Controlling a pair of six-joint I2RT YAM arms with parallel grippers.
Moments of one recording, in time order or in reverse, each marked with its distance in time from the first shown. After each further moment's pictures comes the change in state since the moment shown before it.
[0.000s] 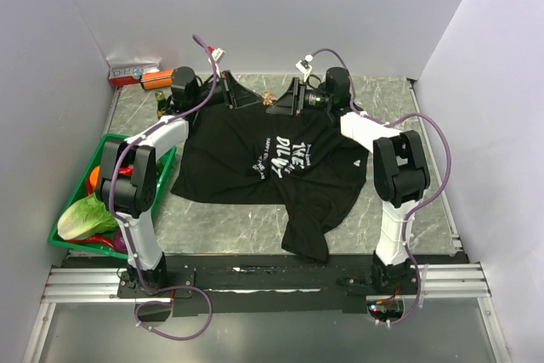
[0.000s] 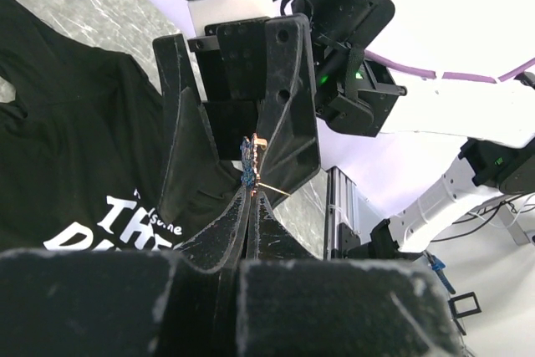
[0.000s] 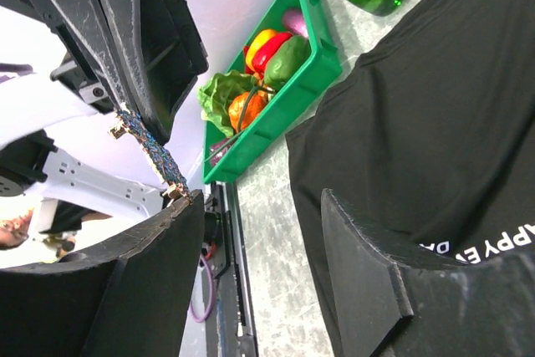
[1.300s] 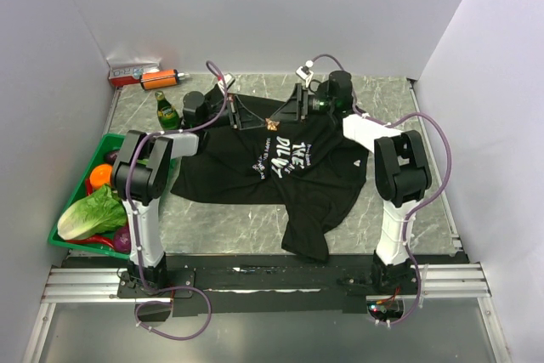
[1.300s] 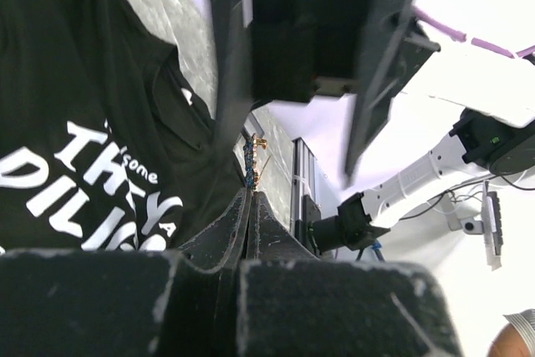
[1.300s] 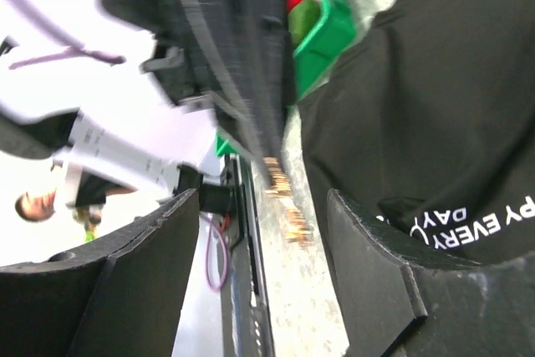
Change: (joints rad) left arm -0.023 0.146 -0.148 0.272 0.053 -0.205; right arm -0.014 -0.001 -0.045 -0.023 -0.091 -0.009
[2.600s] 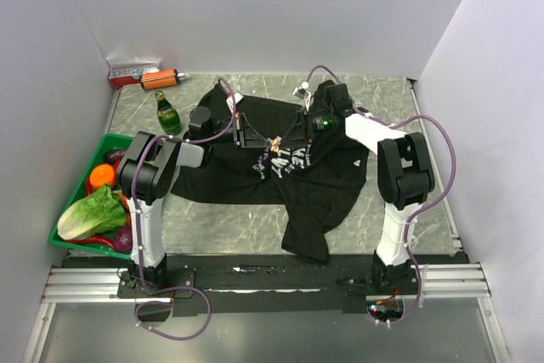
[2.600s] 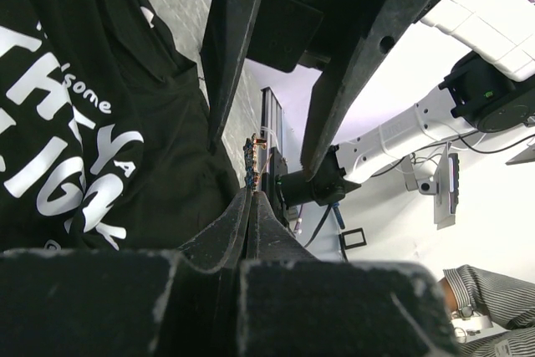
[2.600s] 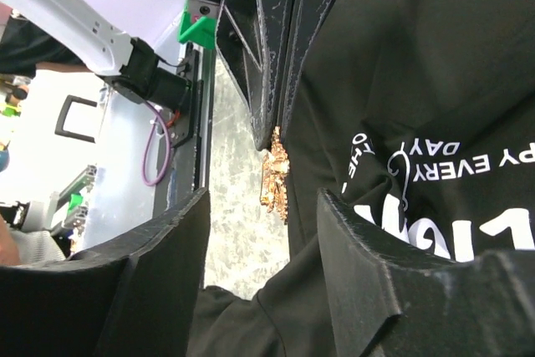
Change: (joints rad) left arm -0.046 0.033 -0.138 0.138 0.088 -0.109; right arm -0.010 -0.033 0.001 -0.598 -0.163 -0.806
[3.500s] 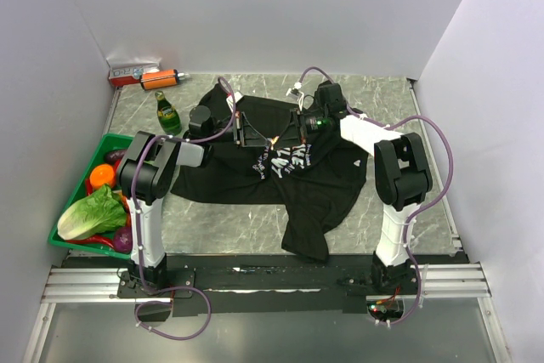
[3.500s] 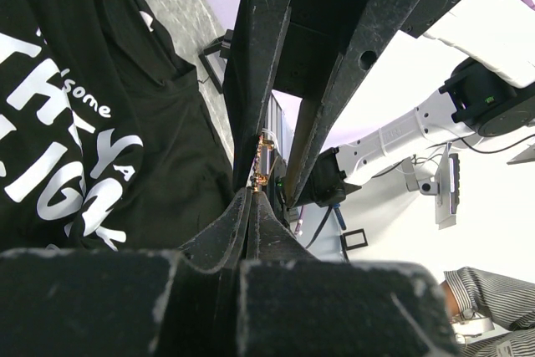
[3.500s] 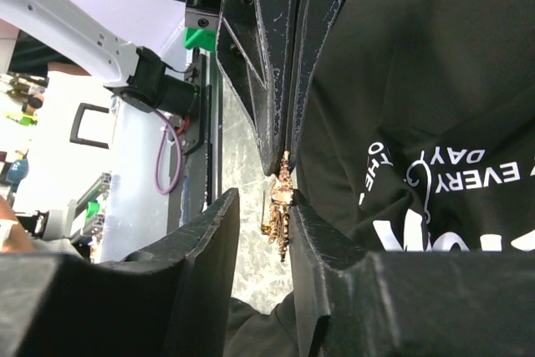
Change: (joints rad) left arm 0.000 0.000 0.010 0.001 -0.002 -0.001; right arm 0.046 -0.003 -0.002 0.043 0.038 0.106
